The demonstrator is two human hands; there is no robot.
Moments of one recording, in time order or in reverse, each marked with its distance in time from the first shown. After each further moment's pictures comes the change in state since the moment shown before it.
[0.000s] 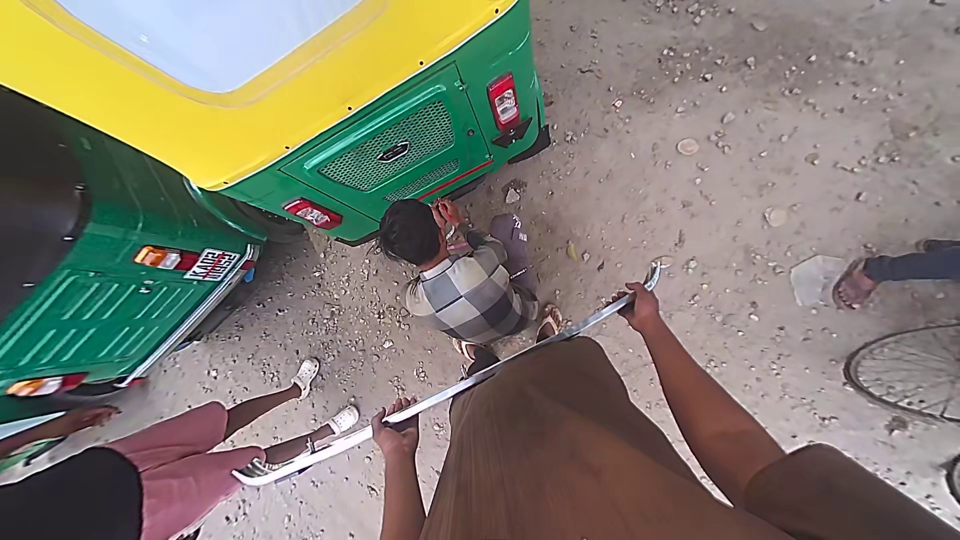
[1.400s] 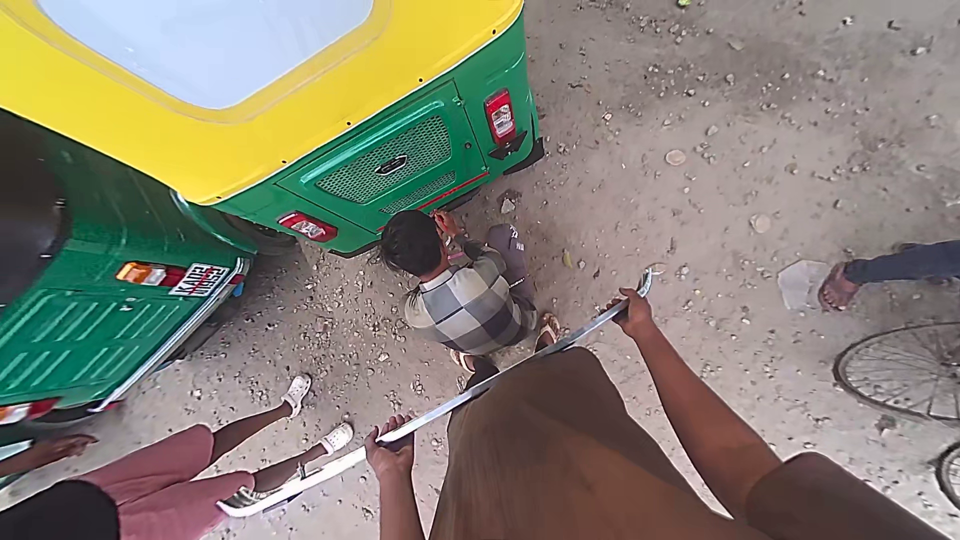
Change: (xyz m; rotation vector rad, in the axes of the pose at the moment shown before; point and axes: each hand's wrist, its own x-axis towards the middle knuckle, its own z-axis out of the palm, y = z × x) left_hand 0.006 0.018 0.005 -0.021 0.028 -0.025; right_hand -0.019 -0.001 0.027 -0.004 0.035 0.031
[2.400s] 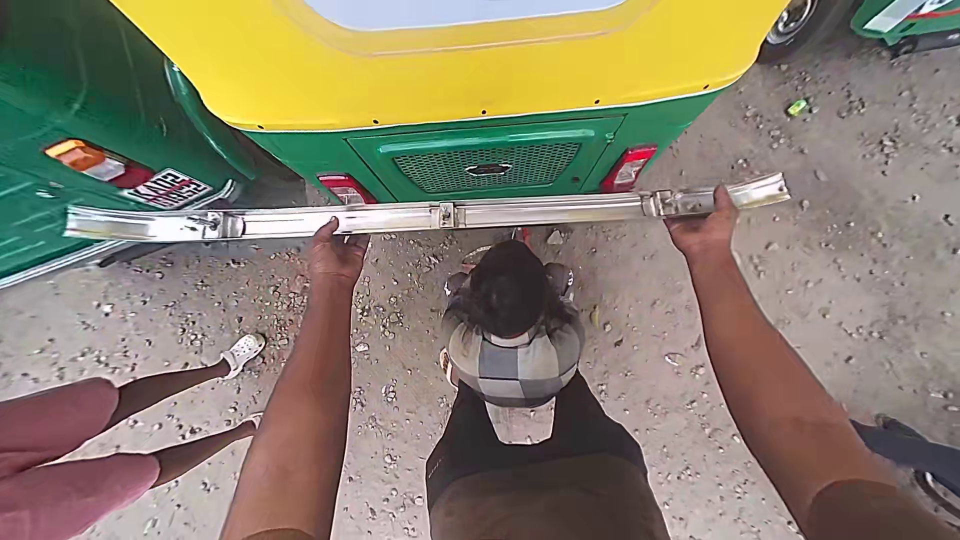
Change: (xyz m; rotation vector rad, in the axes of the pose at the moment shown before) left_hand 0.251 0.206 0.443 -0.039 -0.514 0.130; right_hand -0.013 -0.146 0.491 0.257 -0.482 -0.358
